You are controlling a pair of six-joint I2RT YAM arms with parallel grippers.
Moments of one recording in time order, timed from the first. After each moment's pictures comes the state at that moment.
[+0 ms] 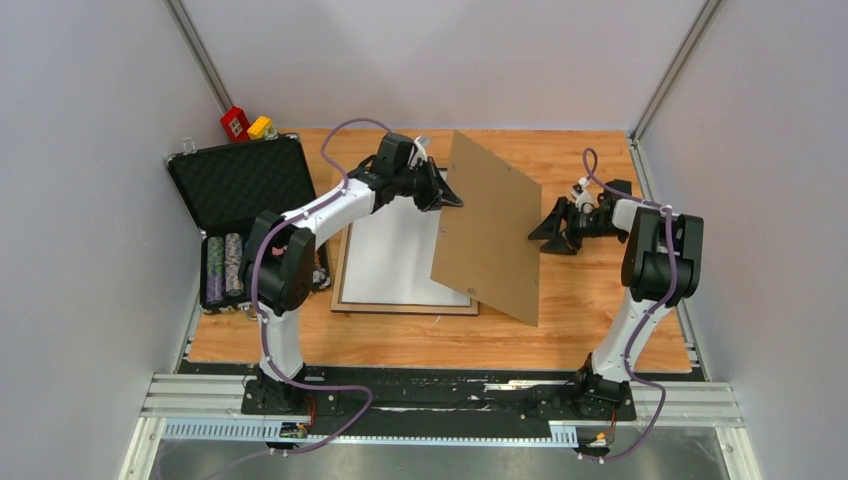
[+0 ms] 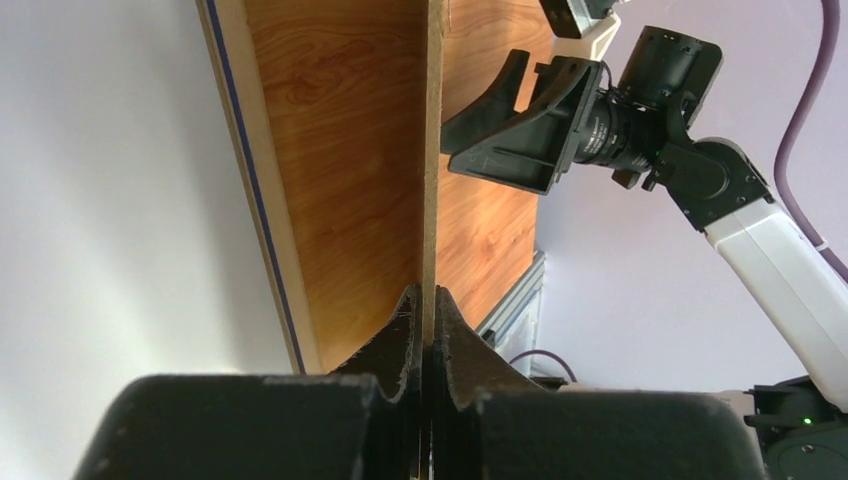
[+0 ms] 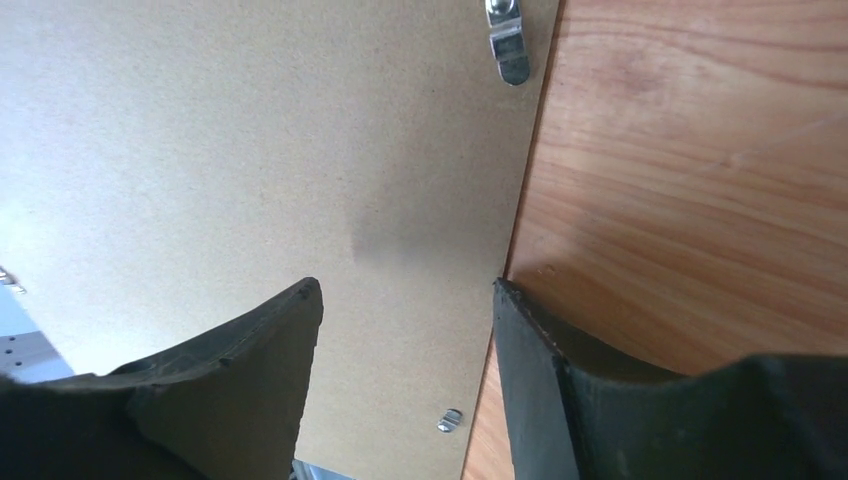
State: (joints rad) left arm -0.52 1.95 1.54 -0.21 0.57 -0.92; right arm -0.22 1.98 1.19 -0.51 -0.92 0.10
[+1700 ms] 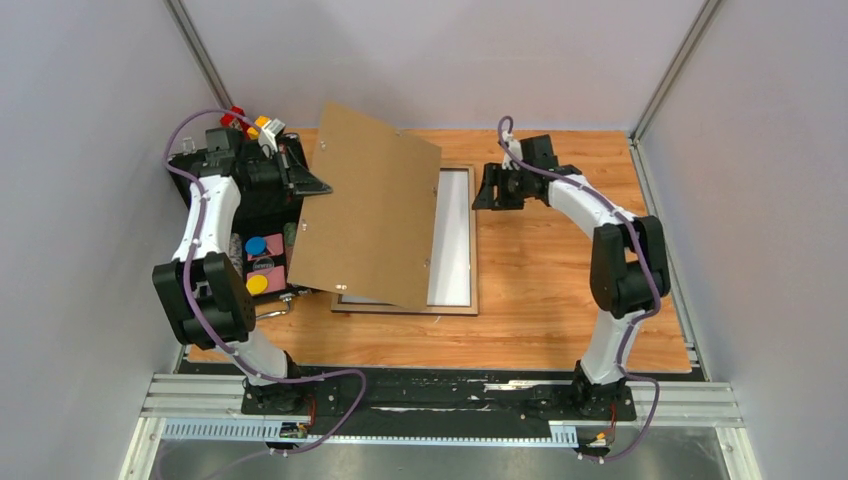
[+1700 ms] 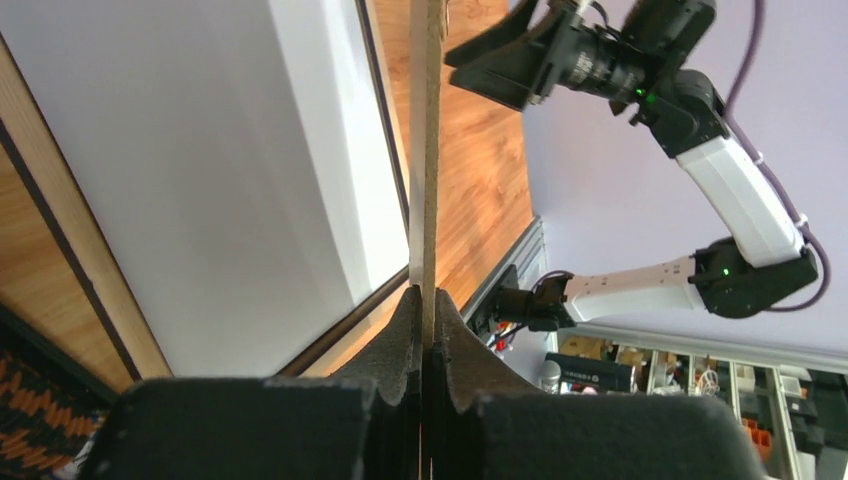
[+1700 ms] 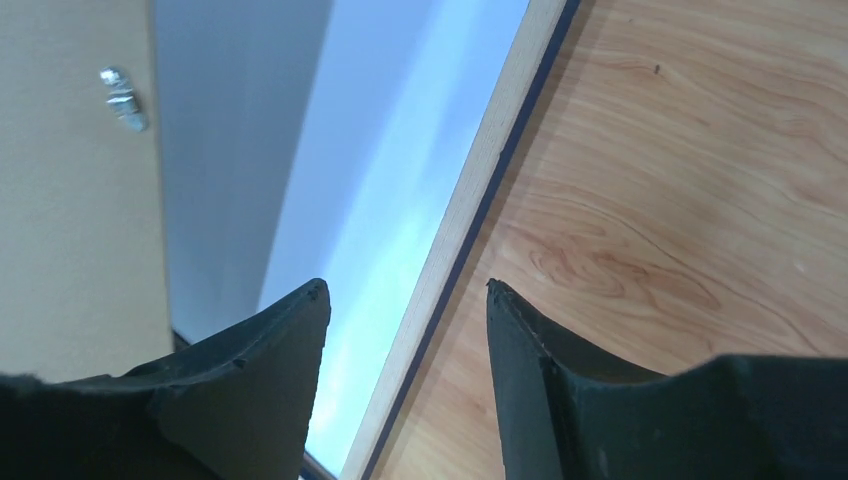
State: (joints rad) left arm 0.21 1.63 1.43 -0.74 1.13 -0.27; right arm 0.21 1.85 1.41 -0.41 -0.48 0.21
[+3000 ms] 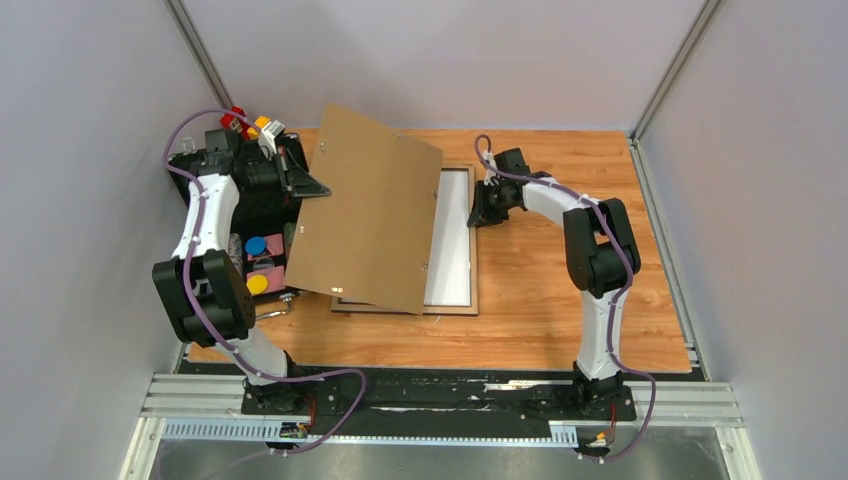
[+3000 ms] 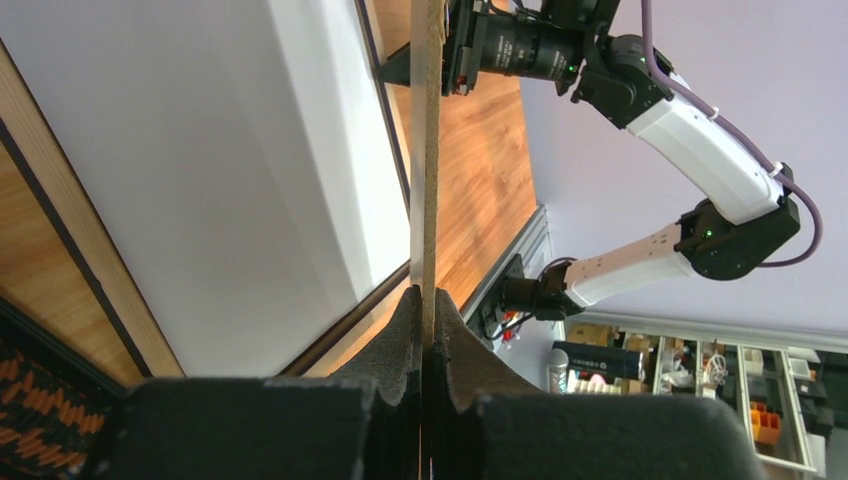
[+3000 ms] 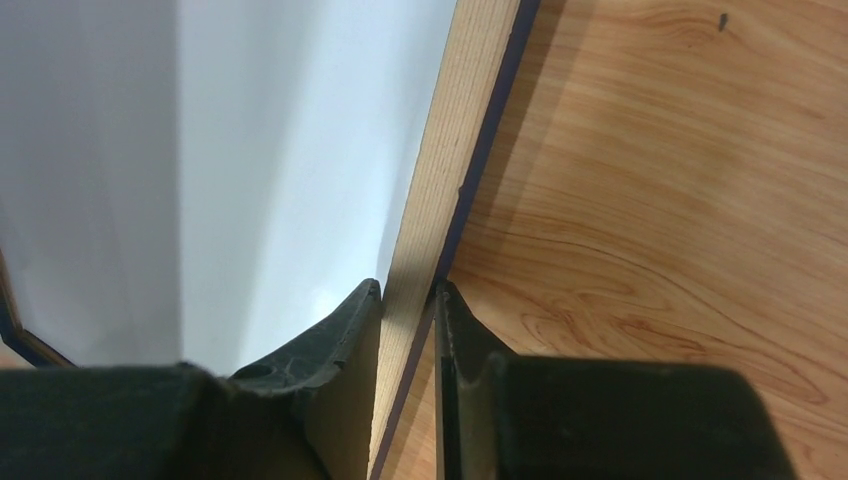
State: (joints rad) left arm 0.24 1.65 1.46 -0.85 1.16 -0.14; right arm 0.30 2.09 1.49 -0.41 -0.35 0.27
